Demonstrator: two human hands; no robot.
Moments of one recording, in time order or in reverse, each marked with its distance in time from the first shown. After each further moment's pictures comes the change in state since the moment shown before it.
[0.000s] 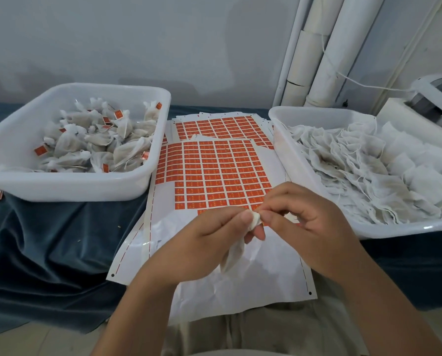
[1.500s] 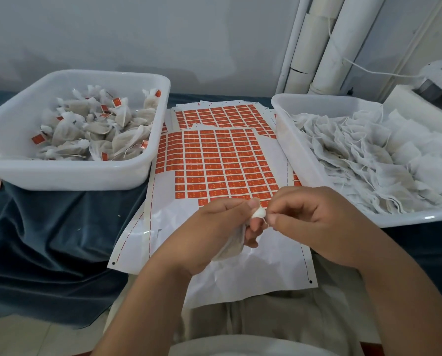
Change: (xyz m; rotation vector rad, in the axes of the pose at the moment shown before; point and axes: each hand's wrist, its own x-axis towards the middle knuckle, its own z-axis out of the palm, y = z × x) left_hand 0.006 0.005 0.013 -0.291 0.069 -0.347; right_hand 0.000 -0.003 -0.016 0.019 -0.277 0.141
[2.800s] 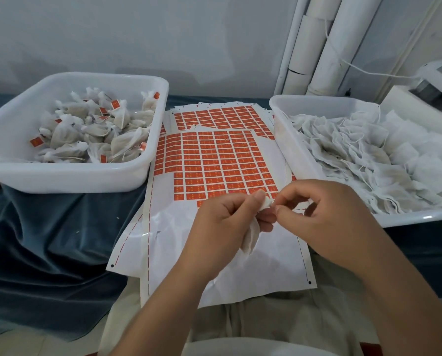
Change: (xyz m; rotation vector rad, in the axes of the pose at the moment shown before) left_hand 0.011 -0.015 0.020 0.120 0.309 0.272; right_hand -0.006 -0.009 0.001 -0.323 0.304 0.182
